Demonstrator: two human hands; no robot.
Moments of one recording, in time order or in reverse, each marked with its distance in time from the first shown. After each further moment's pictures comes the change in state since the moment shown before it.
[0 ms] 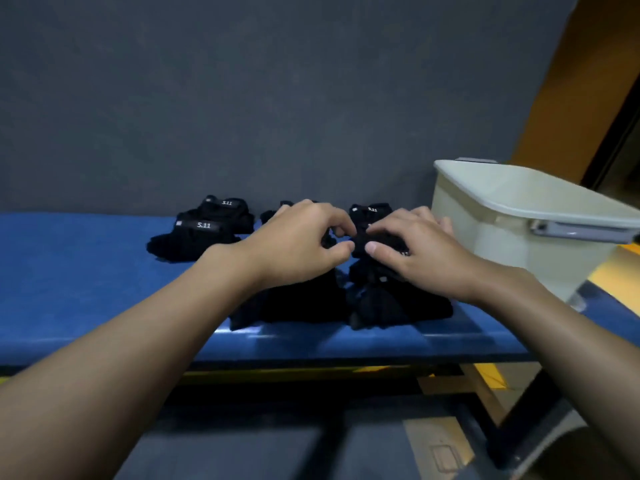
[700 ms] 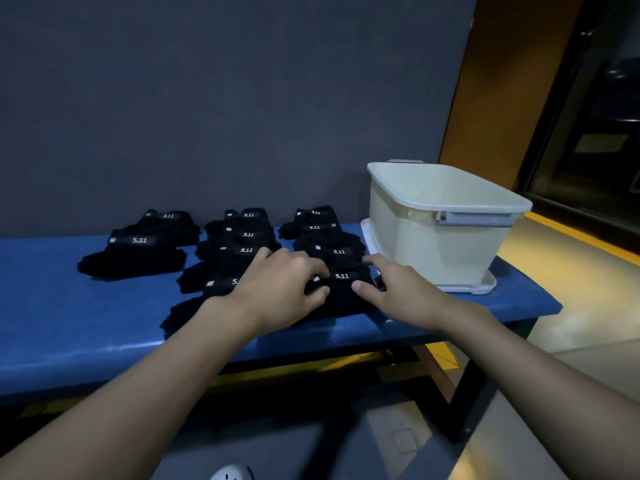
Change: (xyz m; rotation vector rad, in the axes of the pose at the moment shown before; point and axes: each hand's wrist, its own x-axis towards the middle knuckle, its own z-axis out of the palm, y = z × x) left_hand 0.000 0.044 0.066 0.275 -0.088 0.004; right_hand -0.068 0.045 0.001 0.268 -0.178 0.358
